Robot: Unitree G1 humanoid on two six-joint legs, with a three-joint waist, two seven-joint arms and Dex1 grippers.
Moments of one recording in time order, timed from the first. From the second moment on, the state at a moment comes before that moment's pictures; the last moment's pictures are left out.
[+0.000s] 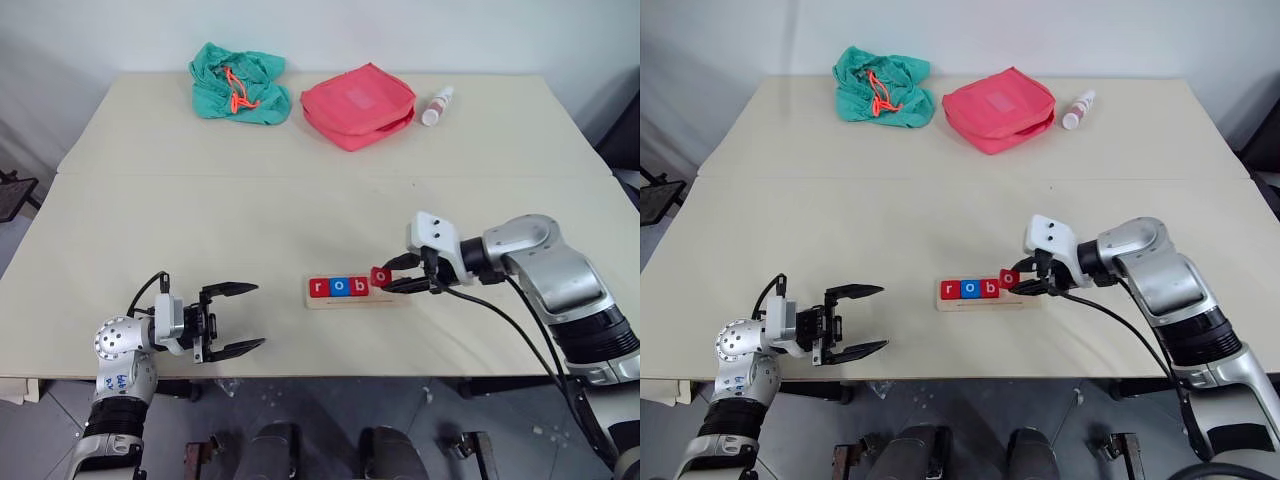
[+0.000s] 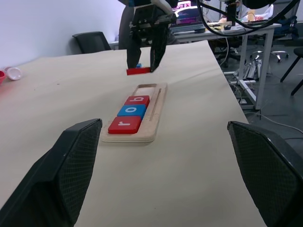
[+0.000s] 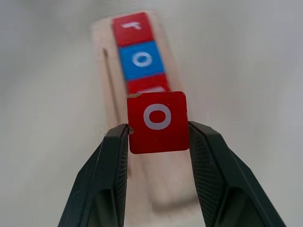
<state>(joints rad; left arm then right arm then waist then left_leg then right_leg) -0.25 0.48 0.15 0.39 -0.55 -0.44 -1.50 -0.71 -0.76 0.29 -0.02 0.17 0.58 1.27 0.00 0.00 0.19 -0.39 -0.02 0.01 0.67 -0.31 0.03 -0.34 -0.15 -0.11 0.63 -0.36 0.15</state>
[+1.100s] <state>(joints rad) -0.20 0.48 0.15 0.33 -0.55 -0.44 -1.49 -0.73 -0.74 0.32 0.03 0.13 0.51 1.28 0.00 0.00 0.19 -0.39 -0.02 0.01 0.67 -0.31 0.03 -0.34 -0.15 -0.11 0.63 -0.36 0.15</state>
